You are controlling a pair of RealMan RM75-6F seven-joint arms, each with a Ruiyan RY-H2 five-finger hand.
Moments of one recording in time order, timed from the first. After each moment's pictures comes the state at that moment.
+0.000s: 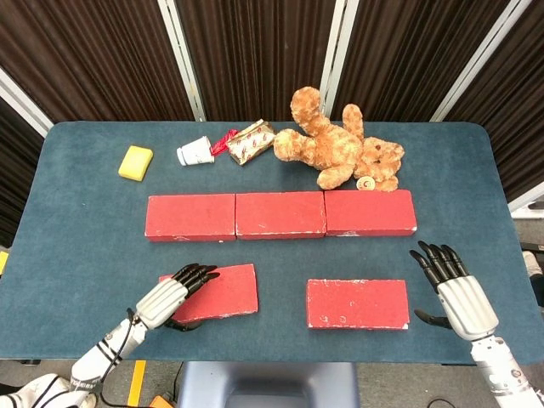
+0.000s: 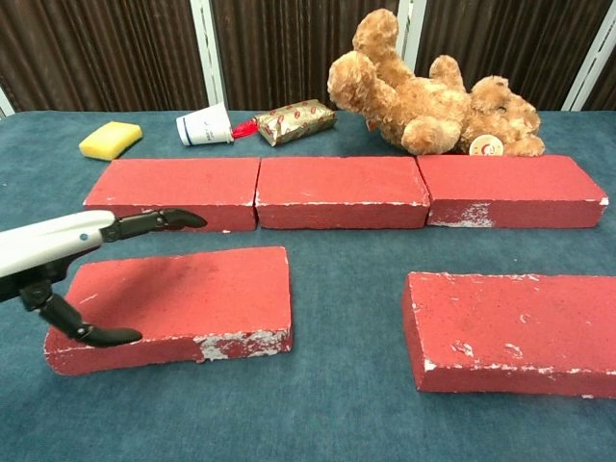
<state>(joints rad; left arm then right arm) -0.52 -1.43 0.03 -1.47 1.73 1.07 -0.30 0.16 -1.13 -0.02 -1.62 -1.69 1.45 -0.01</state>
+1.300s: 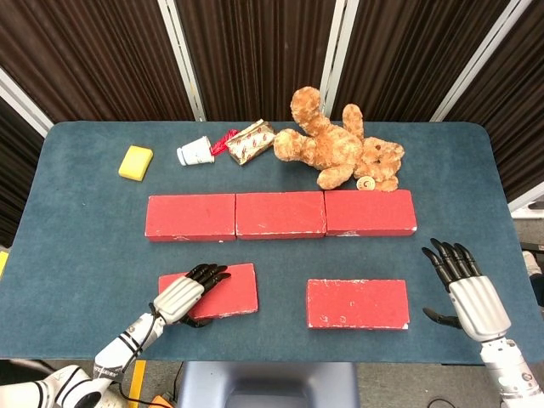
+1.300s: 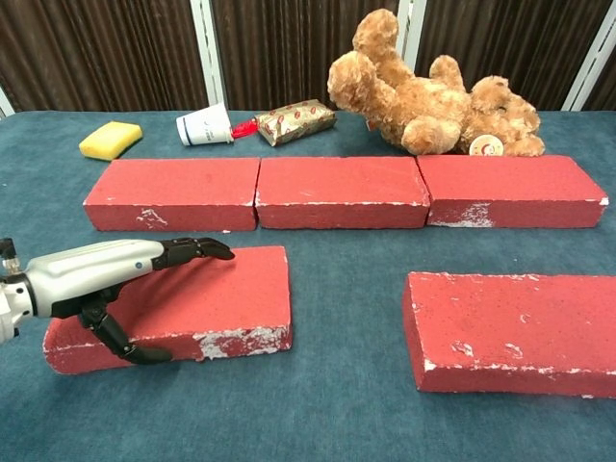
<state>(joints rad) -0.60 -1.51 0.03 -1.46 1.55 0.94 -0.11 0.14 -1.10 -0.01 -1.64 -1.67 1.47 -0.01</state>
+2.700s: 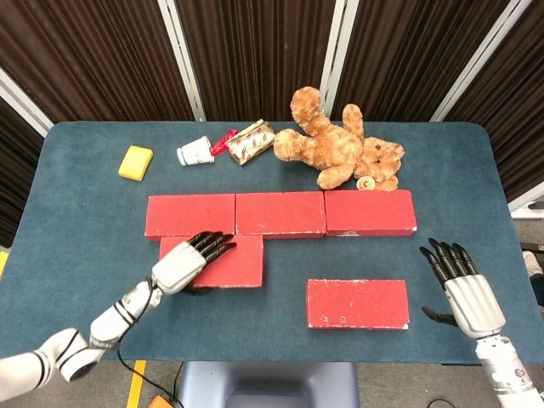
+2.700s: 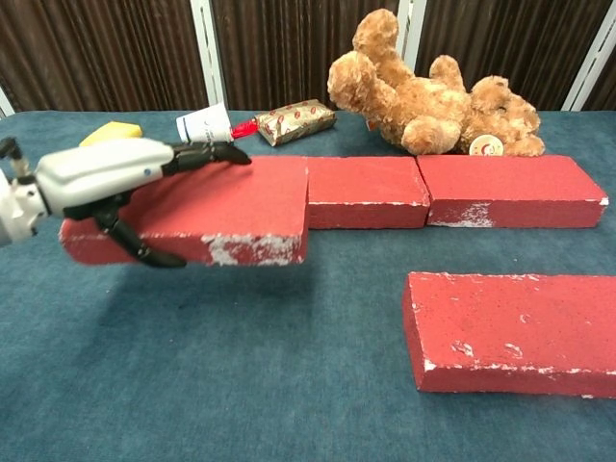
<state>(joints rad) -0.73 -1.49 -0.03 -1.26 1.75 1.11 -0.19 0.15 -1.12 0.00 -1.65 -1.62 1.42 -0.08</state>
